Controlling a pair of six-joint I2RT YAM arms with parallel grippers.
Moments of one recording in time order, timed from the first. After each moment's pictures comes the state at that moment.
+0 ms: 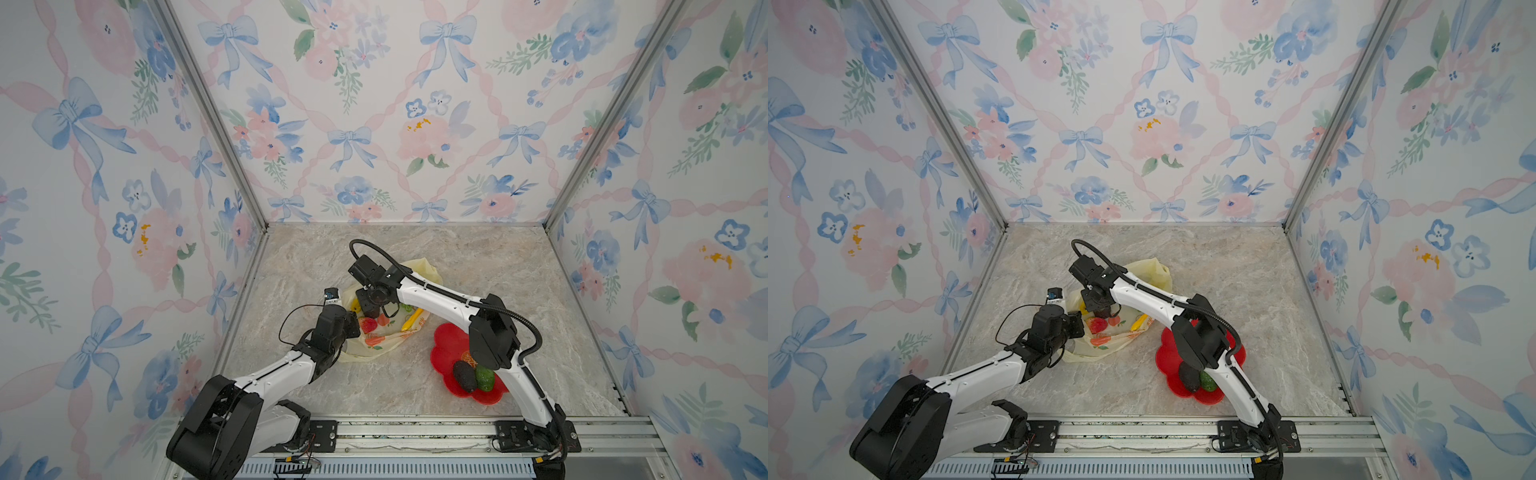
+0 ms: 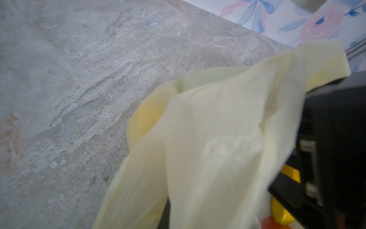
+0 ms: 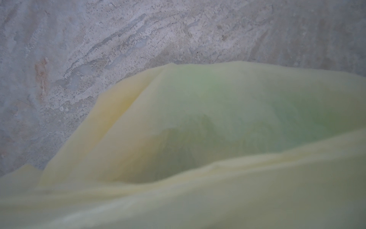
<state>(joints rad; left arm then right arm) -0.44 1.18 0.35 0.25 -0.17 -0.49 0.95 2.34 2.13 -0.89 0.16 0.43</state>
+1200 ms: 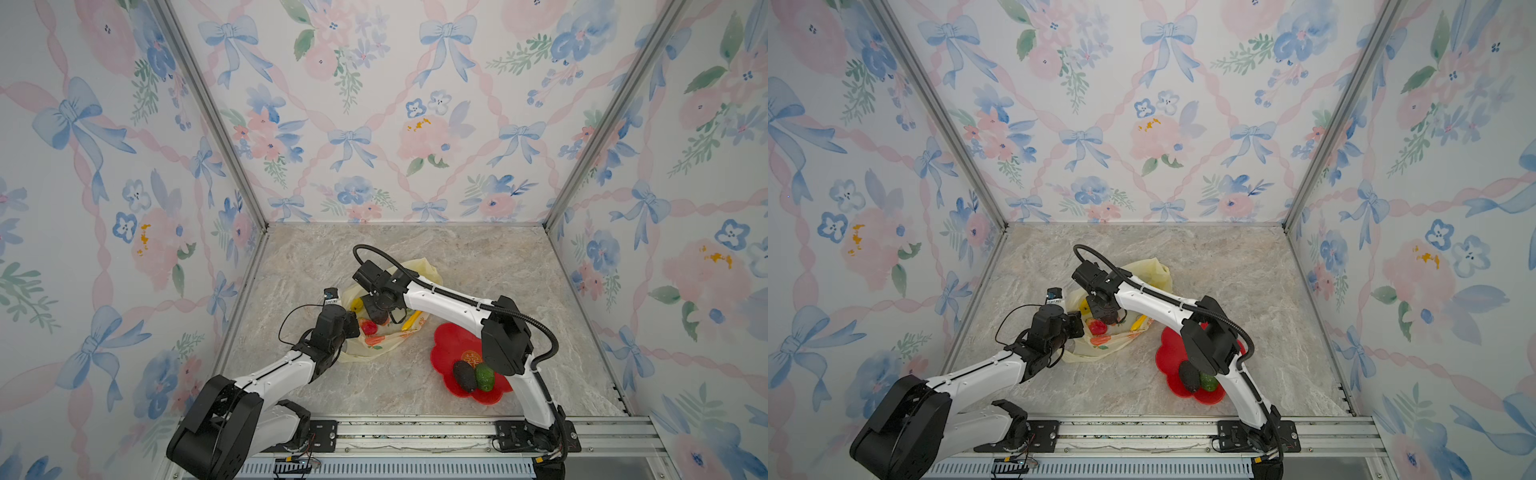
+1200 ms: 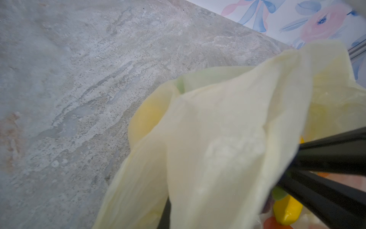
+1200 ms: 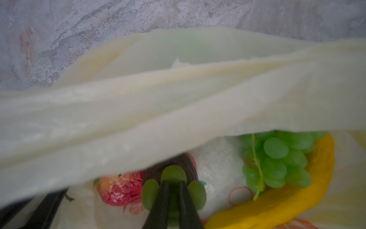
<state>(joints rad) -0.44 1.18 0.35 0.25 -0.16 -0.49 0.97 2.17 1.92 -0.88 0.22 0.43</state>
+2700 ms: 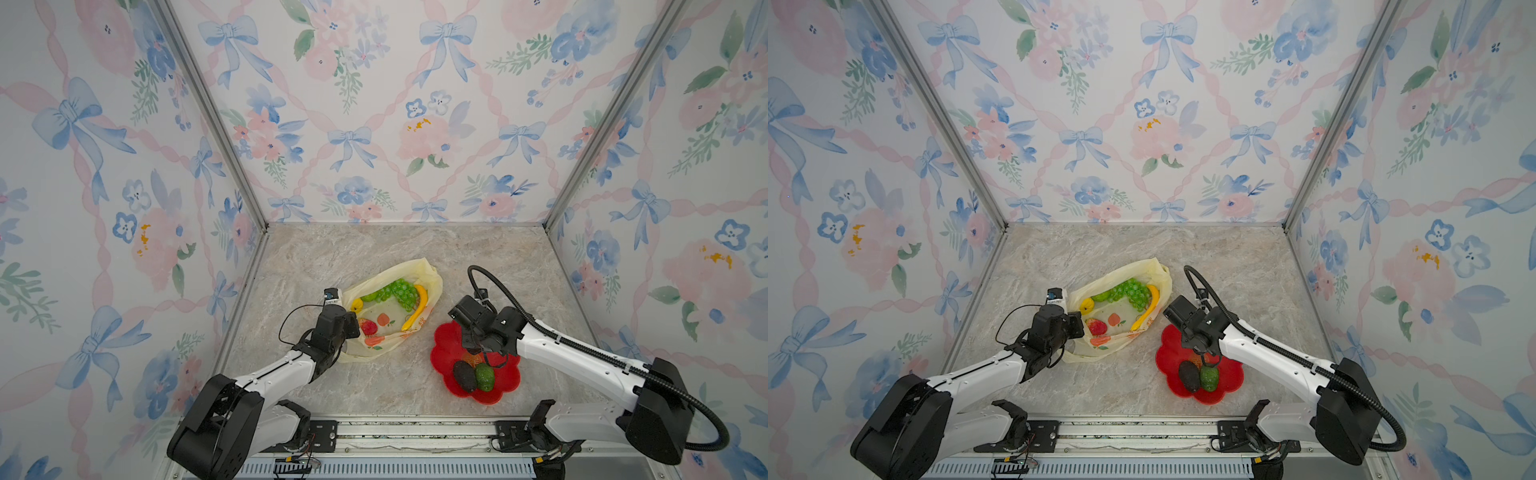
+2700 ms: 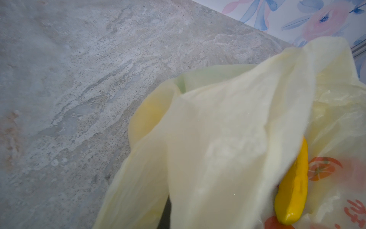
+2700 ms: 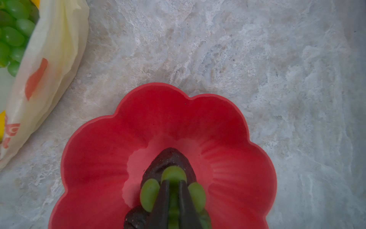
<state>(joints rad) -0.44 1.19 0.35 0.25 -0.16 -0.49 0.81 1.29 0.91 -0.93 0.45 0.83</state>
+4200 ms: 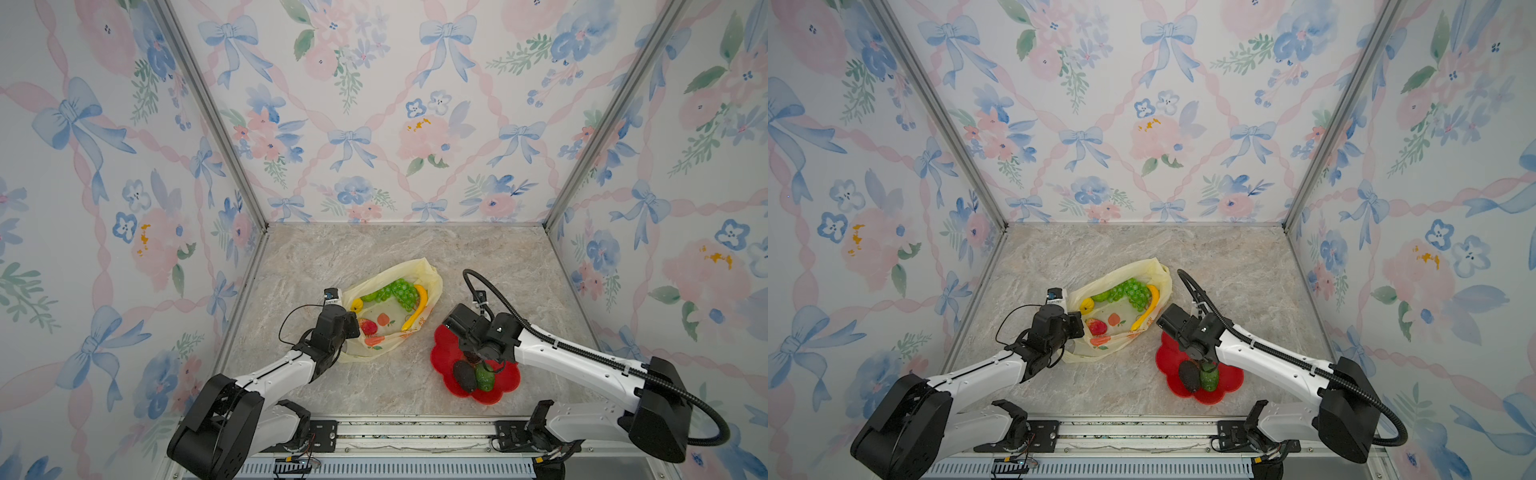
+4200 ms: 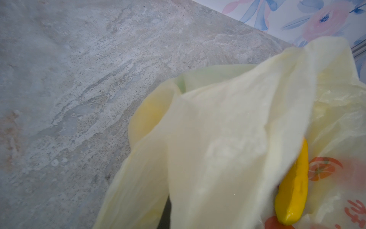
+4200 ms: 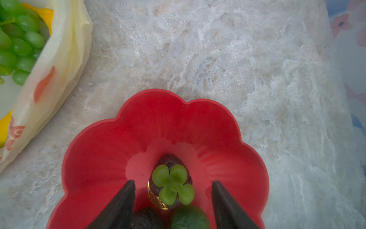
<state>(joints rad) -0.44 1.19 0.35 0.25 -0.16 -0.49 0.91 1.29 0.95 -0.94 0.57 0.87</state>
